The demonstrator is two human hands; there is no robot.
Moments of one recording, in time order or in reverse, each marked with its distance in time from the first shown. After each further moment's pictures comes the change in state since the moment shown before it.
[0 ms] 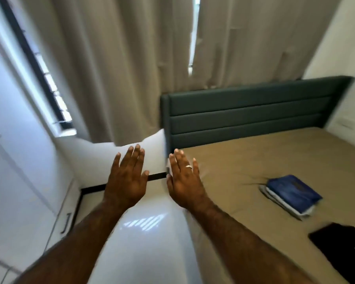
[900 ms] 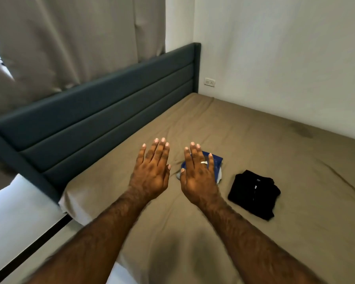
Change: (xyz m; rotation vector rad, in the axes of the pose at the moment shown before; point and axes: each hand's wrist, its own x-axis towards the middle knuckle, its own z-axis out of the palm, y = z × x) left_hand 0.291 0.417 0.244 -0.323 -0.212 0.777; right_hand -0.092 0.392 -0.126 -0.375 0.222 0.898
